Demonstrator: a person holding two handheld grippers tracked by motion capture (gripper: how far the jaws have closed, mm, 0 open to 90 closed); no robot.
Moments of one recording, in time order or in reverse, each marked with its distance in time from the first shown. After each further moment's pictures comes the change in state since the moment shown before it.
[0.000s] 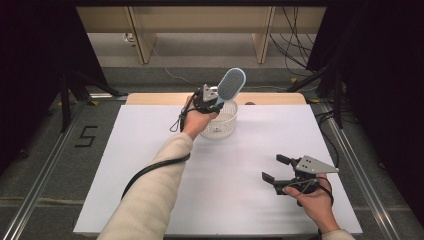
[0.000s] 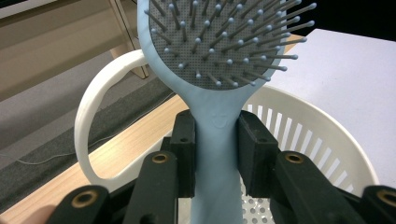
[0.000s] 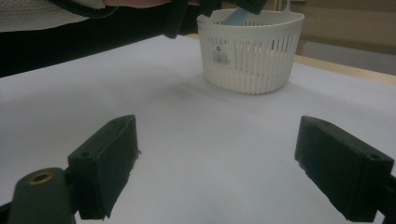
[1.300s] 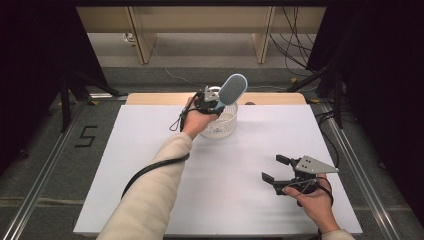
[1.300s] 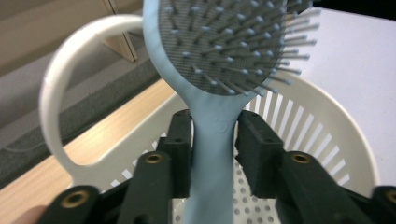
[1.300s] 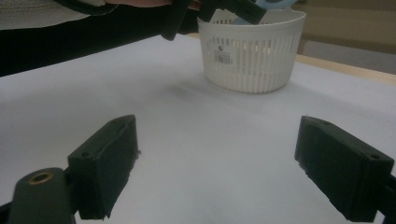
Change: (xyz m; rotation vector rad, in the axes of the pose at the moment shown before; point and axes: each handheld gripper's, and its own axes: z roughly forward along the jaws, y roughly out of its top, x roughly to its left) left arm 0.001 -0.003 0.003 0.080 -0.040 -0.012; right arm 0.000 0.000 0.000 0.004 0.003 -0.002
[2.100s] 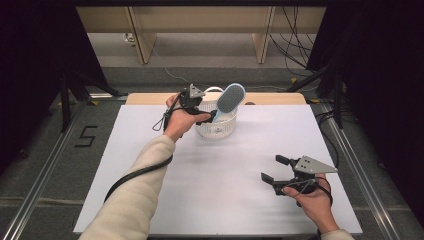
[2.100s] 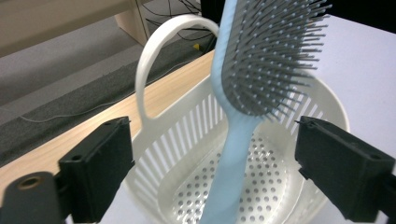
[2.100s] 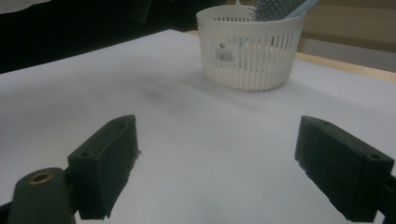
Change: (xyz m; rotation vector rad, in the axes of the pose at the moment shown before) left arm 0.015 -0.003 -0.051 0.025 0.053 -0.095; right arm 0.001 -0.001 0.002 0.008 -0.002 -0.003
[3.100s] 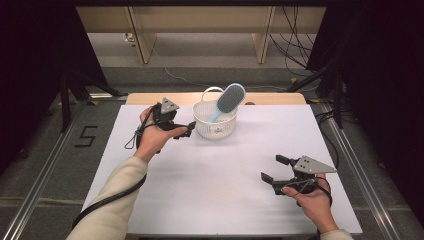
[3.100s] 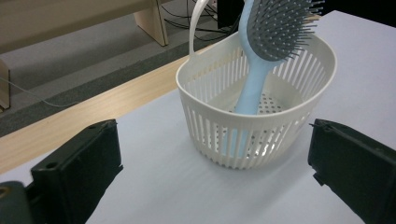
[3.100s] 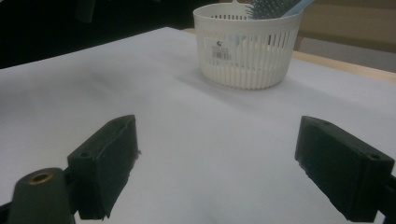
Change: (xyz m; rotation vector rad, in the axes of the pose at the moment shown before) left arm 0.015 -0.046 -0.071 -0.025 0.047 -0.045; right arm 0.000 0.000 0.001 0.004 -0.016 -0.005
